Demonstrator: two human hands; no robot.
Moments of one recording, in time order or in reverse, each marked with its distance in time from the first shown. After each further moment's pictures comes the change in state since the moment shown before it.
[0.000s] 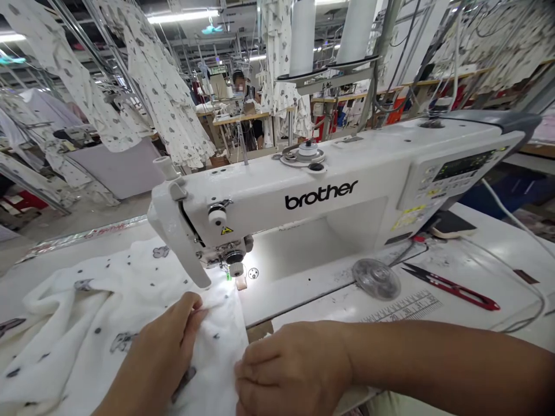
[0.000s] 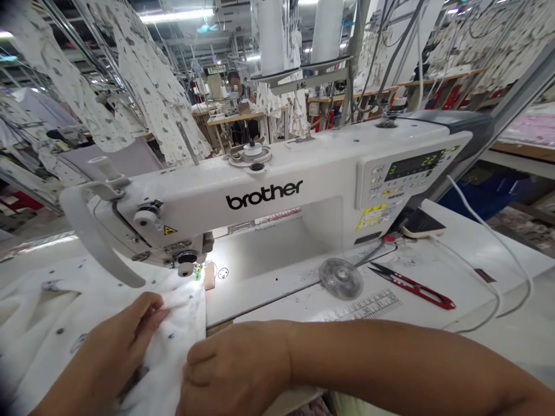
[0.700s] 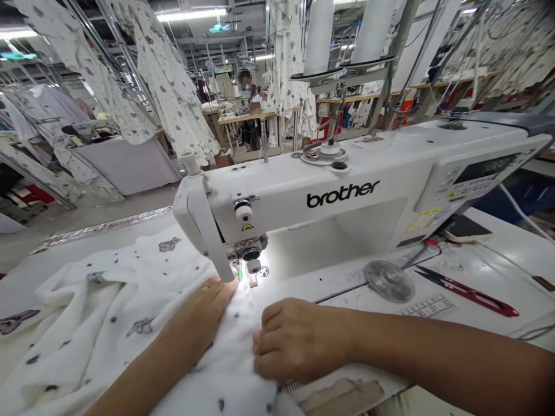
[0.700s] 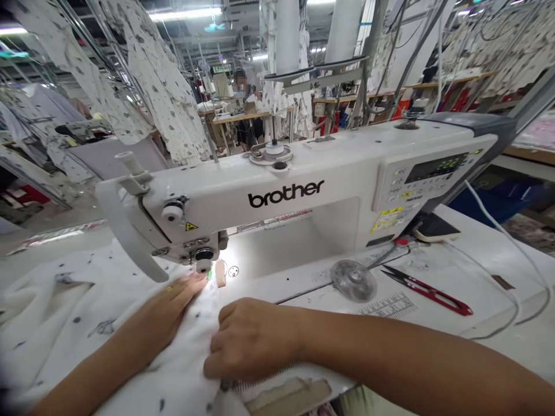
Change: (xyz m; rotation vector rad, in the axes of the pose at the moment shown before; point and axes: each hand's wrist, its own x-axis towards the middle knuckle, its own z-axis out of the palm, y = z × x) left_hand 0.038 -0.016 0.023 0.109 0.161 0.599; right_hand -0.003 0.016 0.003 0.173 -0.156 0.222
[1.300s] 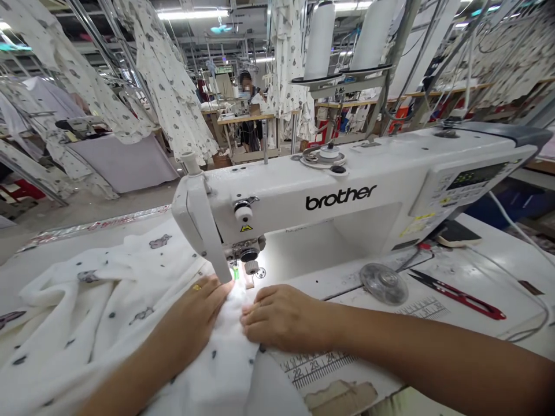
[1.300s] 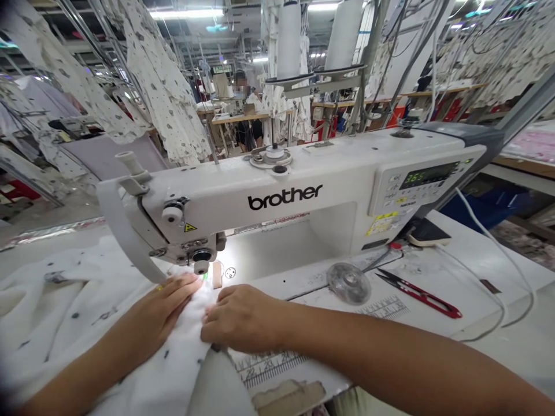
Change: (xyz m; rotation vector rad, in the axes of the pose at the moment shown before) left_hand 0.003 0.004 -0.014 -0.078 -0.005 -0.046; right_hand 0.001 0.016 0.011 -0.018 0.053 0.169
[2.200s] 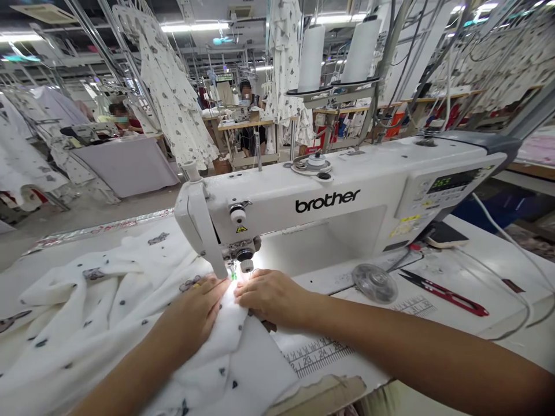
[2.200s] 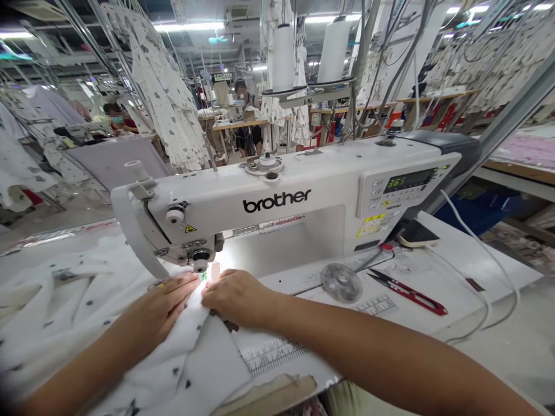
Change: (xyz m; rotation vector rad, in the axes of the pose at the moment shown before) left_hand 0.003 -0.005 0.001 0.027 -0.053 -0.043; right_hand 0.011 0.015 0.006 0.034 0.019 0.249
